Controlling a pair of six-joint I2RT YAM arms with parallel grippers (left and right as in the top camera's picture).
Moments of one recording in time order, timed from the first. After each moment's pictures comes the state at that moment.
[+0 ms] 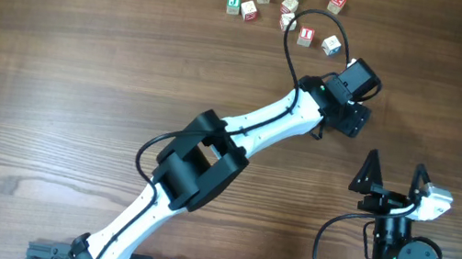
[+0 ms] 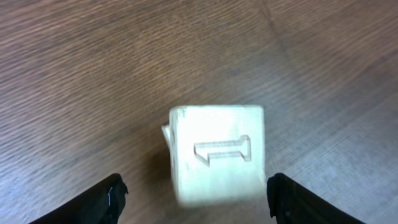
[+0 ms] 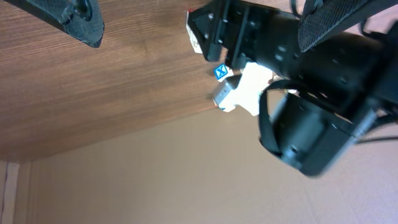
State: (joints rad) left arm -0.86 2.44 2.02 -0.57 0.05 -0.37; right arm -0.01 0.01 0.01 0.01 0.05 0.28
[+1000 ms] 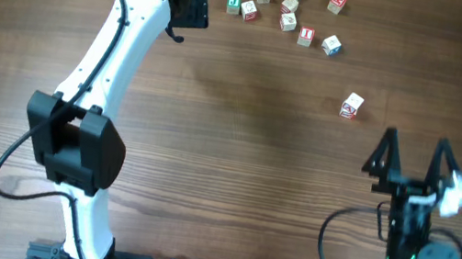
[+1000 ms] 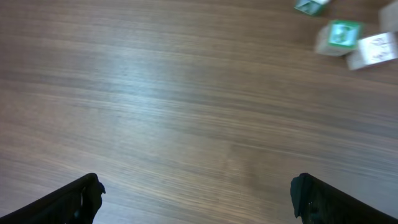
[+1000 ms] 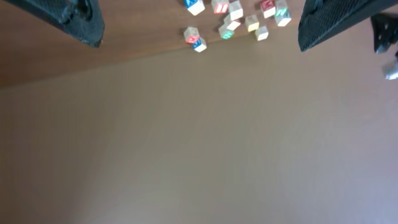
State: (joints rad) left arm -0.26 2.05 2.02 -1.13 -0.30 -0.37; right arm -0.01 0.38 0.22 0.37 -0.03 0.26
